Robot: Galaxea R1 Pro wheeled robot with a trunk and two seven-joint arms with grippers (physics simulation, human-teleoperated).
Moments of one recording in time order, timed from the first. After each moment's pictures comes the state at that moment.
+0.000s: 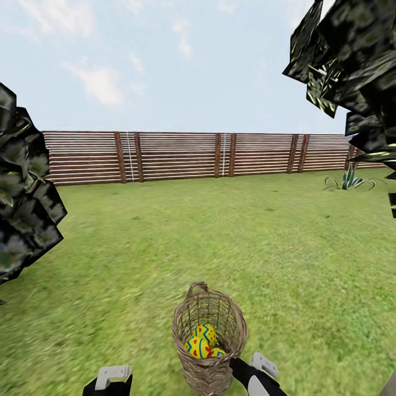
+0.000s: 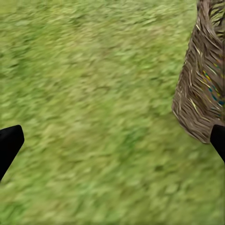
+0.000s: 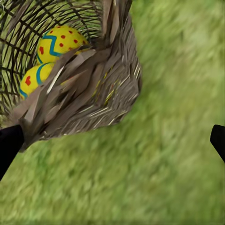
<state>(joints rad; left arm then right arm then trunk) 0.03 0.02 -0.01 -1.12 0.05 0.22 0.07 -0.40 0.13 0.06 -0.42 -0.59 0.10 -0.22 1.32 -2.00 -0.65</state>
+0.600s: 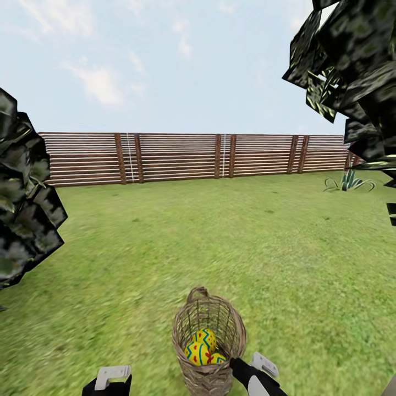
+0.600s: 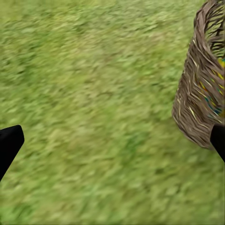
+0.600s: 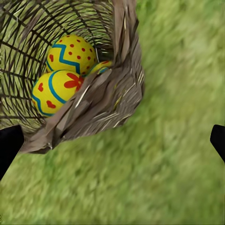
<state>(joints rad) 0.03 0.03 -0.01 -1.12 0.05 0.22 0.08 -0.40 0.13 0.06 -0.42 -0.59 0.10 -0.22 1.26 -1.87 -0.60</state>
